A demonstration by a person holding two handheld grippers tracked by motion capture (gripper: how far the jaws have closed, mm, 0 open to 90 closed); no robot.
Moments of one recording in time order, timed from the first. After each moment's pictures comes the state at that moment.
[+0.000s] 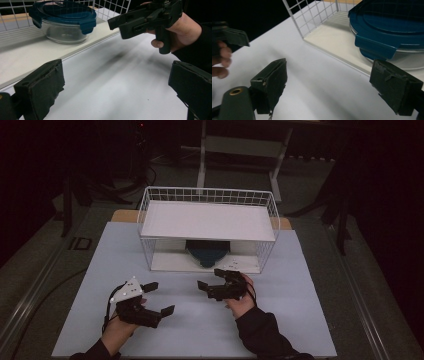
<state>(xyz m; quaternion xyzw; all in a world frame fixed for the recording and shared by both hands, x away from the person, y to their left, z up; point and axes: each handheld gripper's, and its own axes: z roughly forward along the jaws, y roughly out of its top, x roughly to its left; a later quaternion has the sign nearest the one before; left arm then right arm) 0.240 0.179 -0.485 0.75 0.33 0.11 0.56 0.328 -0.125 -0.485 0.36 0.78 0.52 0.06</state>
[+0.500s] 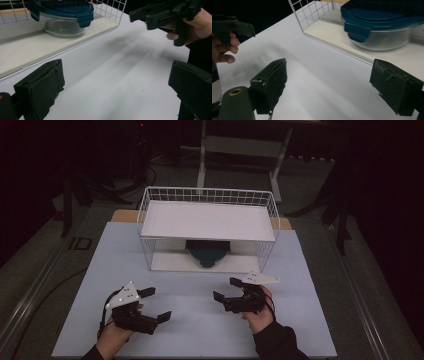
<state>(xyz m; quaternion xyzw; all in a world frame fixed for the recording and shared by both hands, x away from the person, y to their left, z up) 0.227 0.186 -0.488 0.76 0.33 0.11 0.55 0.293 -0.168 -0.478 0.35 0.77 0.52 0.08</state>
